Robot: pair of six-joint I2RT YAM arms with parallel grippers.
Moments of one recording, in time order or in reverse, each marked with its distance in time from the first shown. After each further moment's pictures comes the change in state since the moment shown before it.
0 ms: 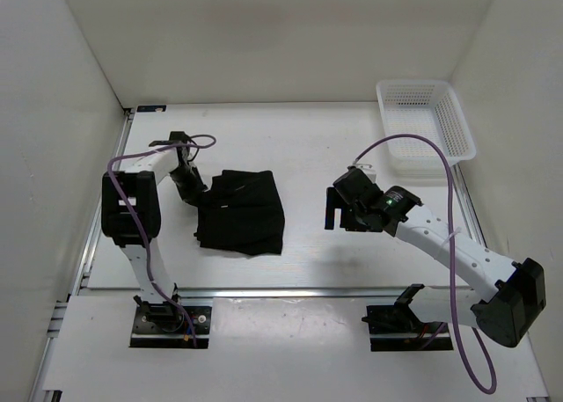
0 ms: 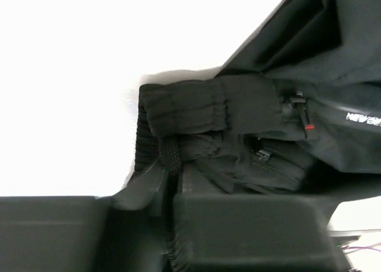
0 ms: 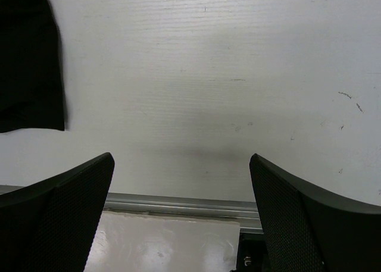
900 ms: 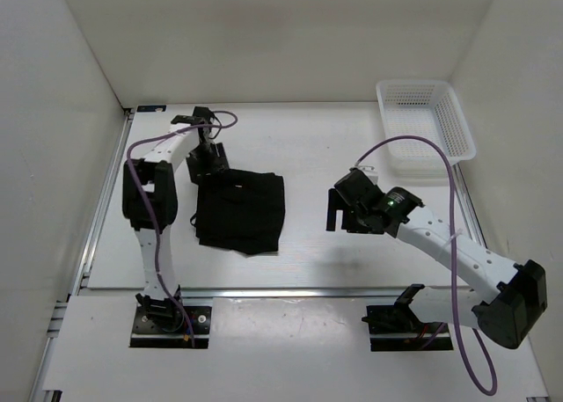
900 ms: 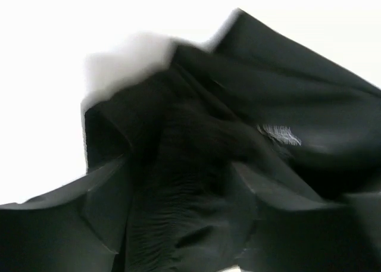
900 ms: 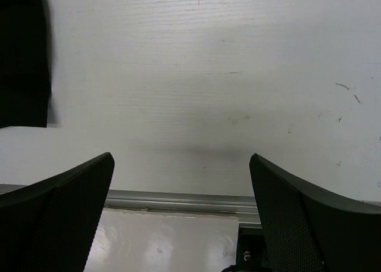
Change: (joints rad) left arm -0.134 0.142 0.377 -0.129 -0.117 0.007; right arm 0.000 -0.005 -0.005 -0.021 0.002 0.017
